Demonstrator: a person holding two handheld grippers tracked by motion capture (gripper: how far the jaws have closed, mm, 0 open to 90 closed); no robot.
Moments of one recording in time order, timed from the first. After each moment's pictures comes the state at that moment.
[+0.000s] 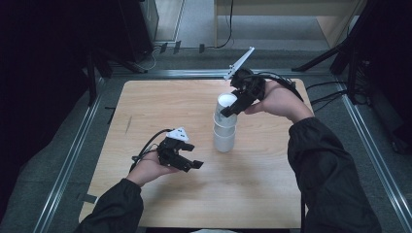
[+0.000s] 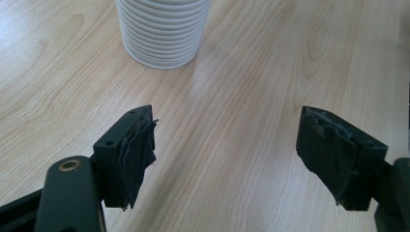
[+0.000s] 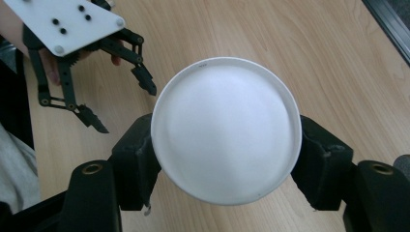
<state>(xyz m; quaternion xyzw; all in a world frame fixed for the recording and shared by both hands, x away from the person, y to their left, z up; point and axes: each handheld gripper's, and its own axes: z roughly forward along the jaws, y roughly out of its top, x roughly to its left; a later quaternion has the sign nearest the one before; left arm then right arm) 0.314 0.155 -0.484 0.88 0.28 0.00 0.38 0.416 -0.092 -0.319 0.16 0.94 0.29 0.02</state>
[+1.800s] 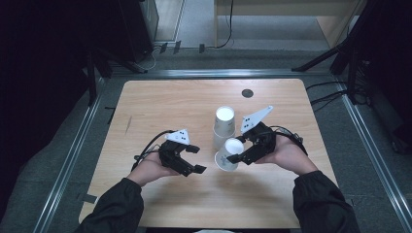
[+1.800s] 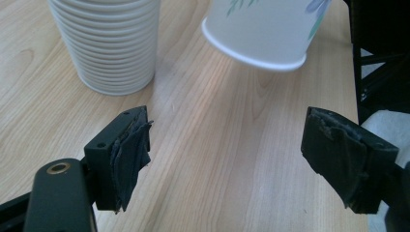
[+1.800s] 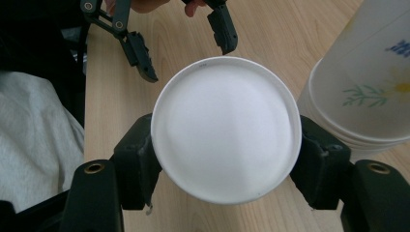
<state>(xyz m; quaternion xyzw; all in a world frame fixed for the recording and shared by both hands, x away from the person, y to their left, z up) 0.307 0.148 -0.478 0.88 0.22 -0.03 0.42 0.332 -0.132 -0.420 0.13 0.92 0.38 -0.04</state>
